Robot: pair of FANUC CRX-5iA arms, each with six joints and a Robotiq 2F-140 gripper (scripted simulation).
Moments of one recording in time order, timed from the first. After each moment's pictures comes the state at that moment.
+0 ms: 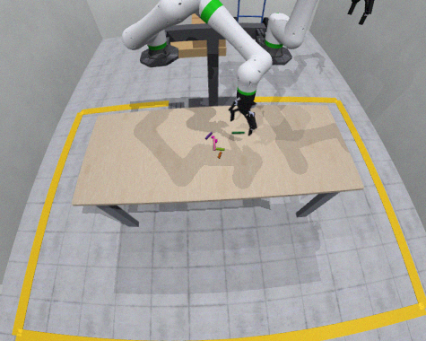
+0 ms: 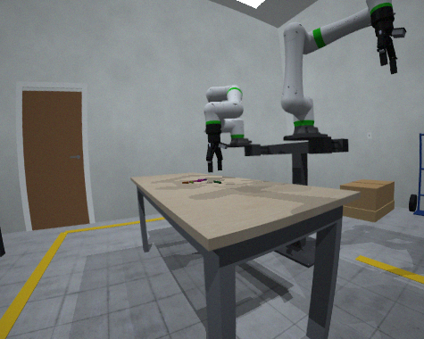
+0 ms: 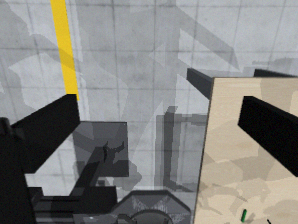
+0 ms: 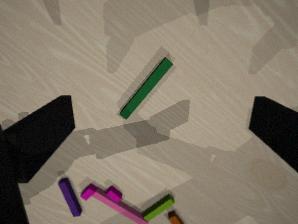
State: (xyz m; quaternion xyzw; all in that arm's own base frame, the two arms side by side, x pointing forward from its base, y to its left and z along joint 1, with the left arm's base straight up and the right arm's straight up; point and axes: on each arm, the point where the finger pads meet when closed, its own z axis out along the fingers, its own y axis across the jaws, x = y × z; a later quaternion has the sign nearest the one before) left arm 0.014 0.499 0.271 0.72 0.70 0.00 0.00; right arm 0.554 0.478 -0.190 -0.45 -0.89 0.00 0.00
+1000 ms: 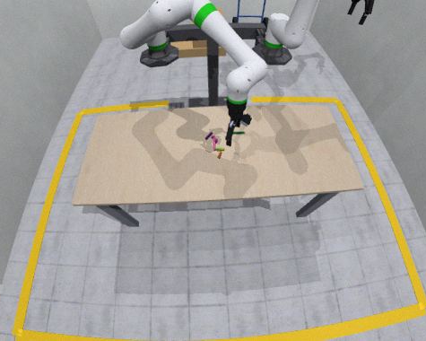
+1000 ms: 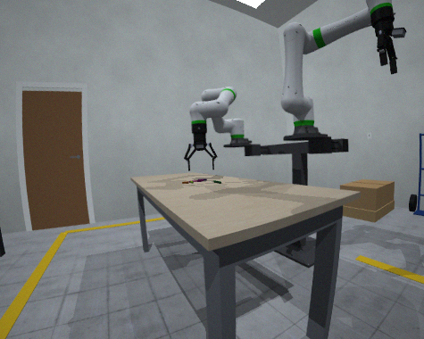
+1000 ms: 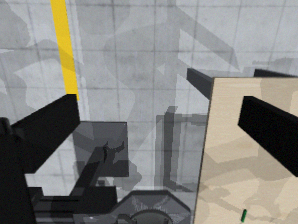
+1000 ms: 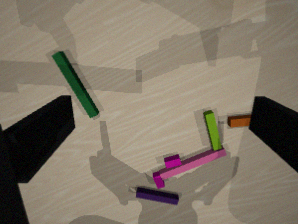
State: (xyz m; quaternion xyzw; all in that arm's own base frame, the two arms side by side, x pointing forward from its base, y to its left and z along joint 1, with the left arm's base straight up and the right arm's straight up) left arm 0.014 0.499 0.271 0.72 0.70 0.00 0.00; right arm 0.621 0.421 -0.180 -0.86 -0.51 0.00 0.00
